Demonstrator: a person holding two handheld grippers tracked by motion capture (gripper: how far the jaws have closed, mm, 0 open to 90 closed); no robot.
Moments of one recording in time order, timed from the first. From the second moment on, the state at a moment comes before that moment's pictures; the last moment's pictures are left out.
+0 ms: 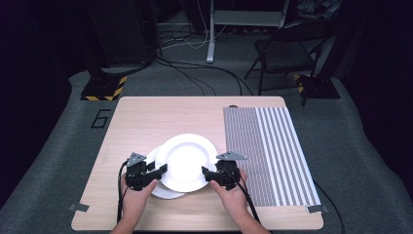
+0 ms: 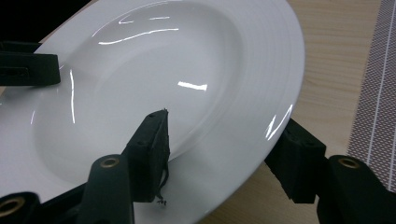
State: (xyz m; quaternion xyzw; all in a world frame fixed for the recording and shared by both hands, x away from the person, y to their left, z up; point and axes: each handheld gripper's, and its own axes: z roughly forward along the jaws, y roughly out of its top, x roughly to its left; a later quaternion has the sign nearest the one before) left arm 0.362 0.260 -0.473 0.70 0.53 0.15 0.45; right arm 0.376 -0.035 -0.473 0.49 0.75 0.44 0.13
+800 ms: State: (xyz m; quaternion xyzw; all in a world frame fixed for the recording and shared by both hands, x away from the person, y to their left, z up) left arm 0.368 0.248 -0.462 0.70 0.53 0.15 0.45; right arm 0.376 -0.047 -0.462 0.49 0.74 0.44 0.14
